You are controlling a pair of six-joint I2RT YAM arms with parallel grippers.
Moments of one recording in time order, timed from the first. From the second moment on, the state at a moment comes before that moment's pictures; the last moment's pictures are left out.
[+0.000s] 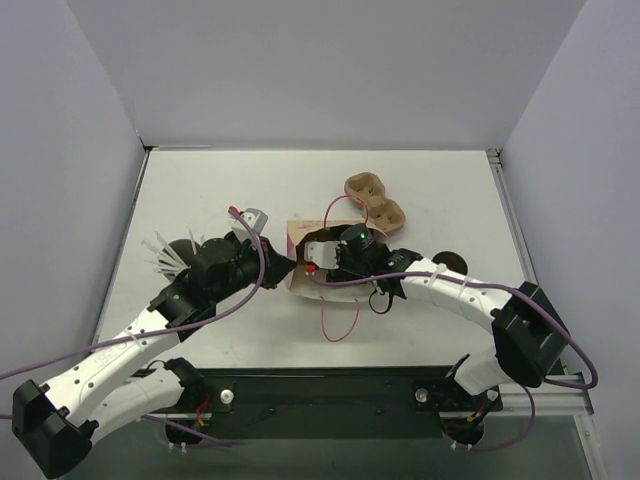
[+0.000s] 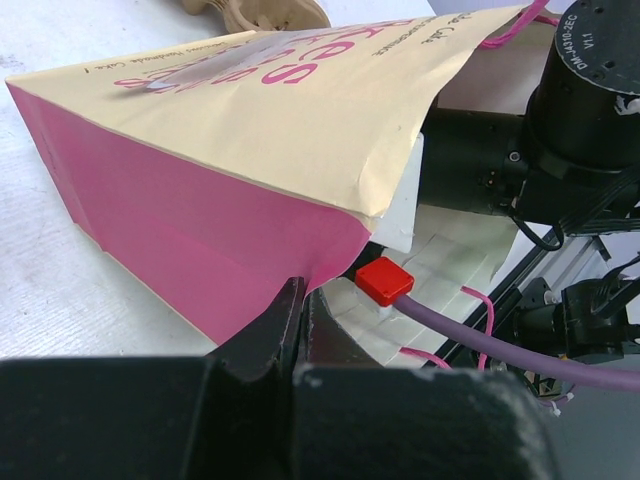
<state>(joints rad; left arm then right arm) -0.72 0.88 0.71 -0.12 0.08 -0.52 0.79 1.46 0.89 -0.17 0.23 -0.95</state>
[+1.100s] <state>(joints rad) -0.72 0.96 0.88 -0.27 0.06 -0.51 0.78 1.39 1.03 -0.46 0.08 -0.83</state>
